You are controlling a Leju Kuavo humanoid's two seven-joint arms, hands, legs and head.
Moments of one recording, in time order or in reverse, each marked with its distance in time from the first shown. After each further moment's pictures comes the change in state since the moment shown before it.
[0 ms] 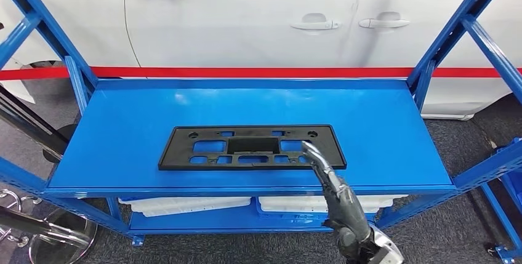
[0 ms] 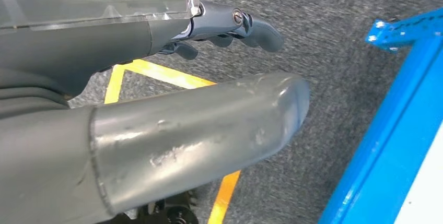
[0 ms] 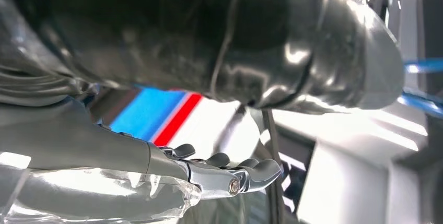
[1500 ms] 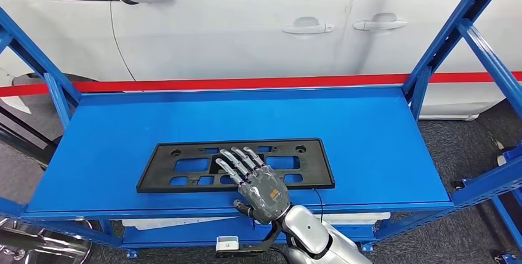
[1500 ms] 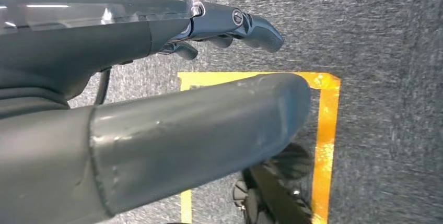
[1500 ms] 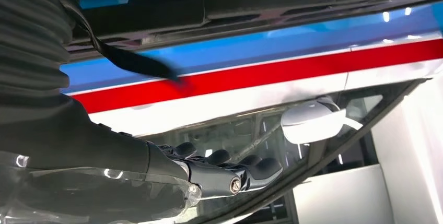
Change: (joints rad) left arm -0.016 -0.004 -0.119 0.003 -0.184 0.053 0.309; right arm -0.425 0.134 0.476 0.683 1.021 -0.589 0.402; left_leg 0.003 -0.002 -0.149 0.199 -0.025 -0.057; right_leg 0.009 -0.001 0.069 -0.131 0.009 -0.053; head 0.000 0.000
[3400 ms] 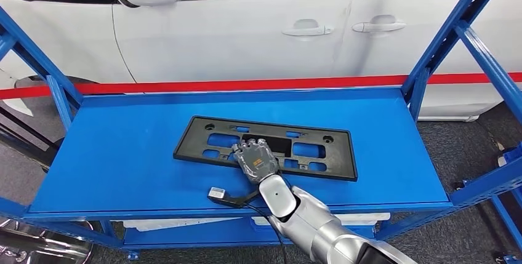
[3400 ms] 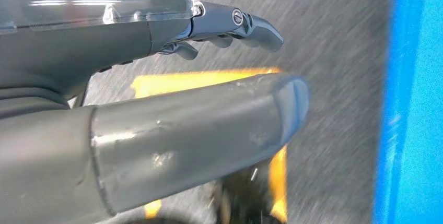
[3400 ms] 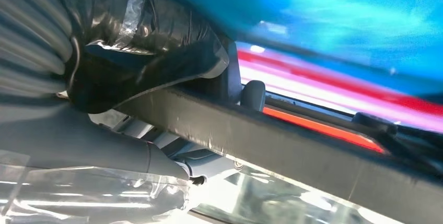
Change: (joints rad) left arm -0.009 0.023 0.010 0.000 -0.060 -0.052 -0.200; right arm -0.315 0.260 -0.013 0.739 0.327 0.012 0.393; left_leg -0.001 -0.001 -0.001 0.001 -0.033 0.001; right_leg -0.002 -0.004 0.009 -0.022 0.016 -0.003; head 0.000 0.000
